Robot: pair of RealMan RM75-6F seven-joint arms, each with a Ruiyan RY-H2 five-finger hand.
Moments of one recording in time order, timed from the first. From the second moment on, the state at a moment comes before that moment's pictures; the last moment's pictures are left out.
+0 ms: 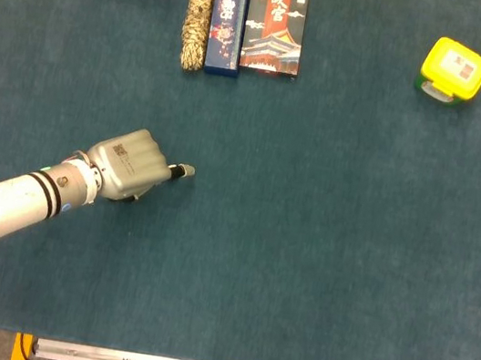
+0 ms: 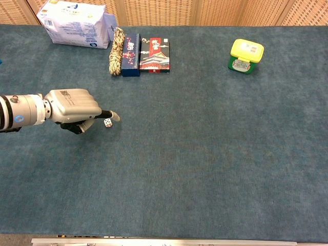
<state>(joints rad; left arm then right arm) -0.87 -1.24 0.06 -1.64 1.41 0.54 0.35 0.02 -1.01 0.14 -1.66 -1.35 1.51 0.03</state>
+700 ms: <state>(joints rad) -0.86 -1.26 0.09 -1.60 1.43 0.58 0.28 0.02 -1.01 0.14 -1.67 -1.33 1.49 -0.02</state>
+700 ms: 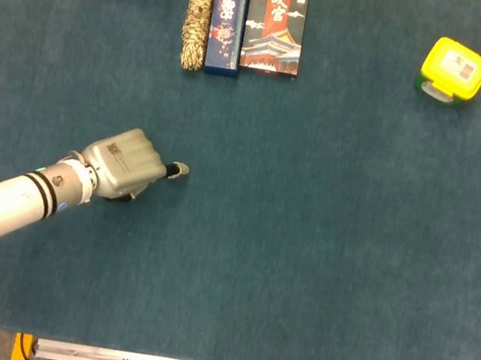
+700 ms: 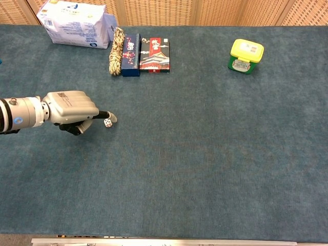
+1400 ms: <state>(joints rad) -0.84 -1.21 0.11 -1.62 1.42 0.60 0.26 0.02 -1.01 0.14 -1.67 -1.34 1.49 -0.01</state>
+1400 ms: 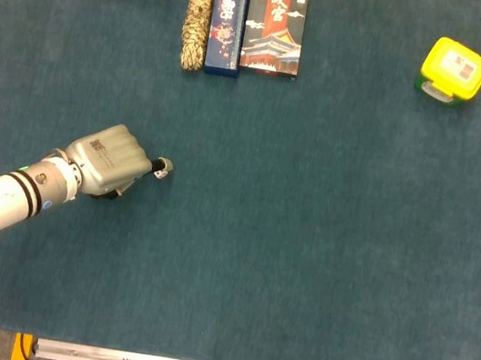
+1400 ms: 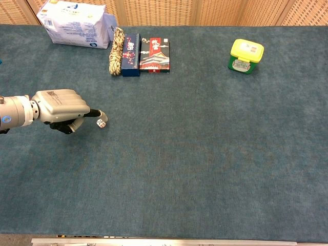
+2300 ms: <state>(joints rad) -0.79 -1.12 0.14 -1.72 1.43 0.67 0.28 0.03 -1.01 0.13 -1.66 -1.35 1.49 -0.02</state>
